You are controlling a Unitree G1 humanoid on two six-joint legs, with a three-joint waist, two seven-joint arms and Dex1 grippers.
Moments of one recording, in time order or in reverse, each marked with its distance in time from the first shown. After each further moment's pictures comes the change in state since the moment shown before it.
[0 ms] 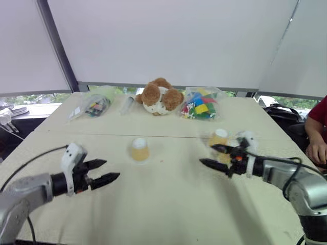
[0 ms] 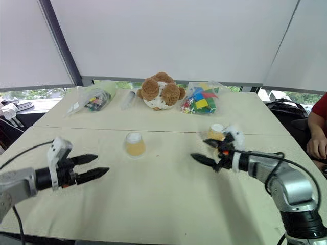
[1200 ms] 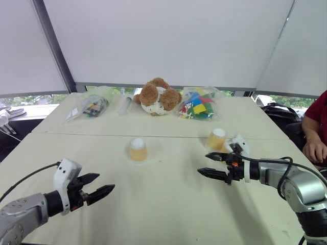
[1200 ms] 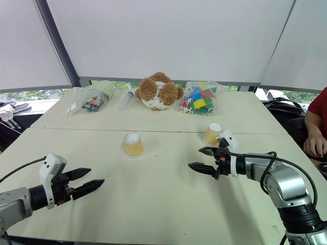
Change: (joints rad) left arm 0.361 -0.151 0.137 -0.119 0.009 -0.046 0.193; right arm -0.062 -0.018 0.270 0.102 -0.069 -0.048 0.189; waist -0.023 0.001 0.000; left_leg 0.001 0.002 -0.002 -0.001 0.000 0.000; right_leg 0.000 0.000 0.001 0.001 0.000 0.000
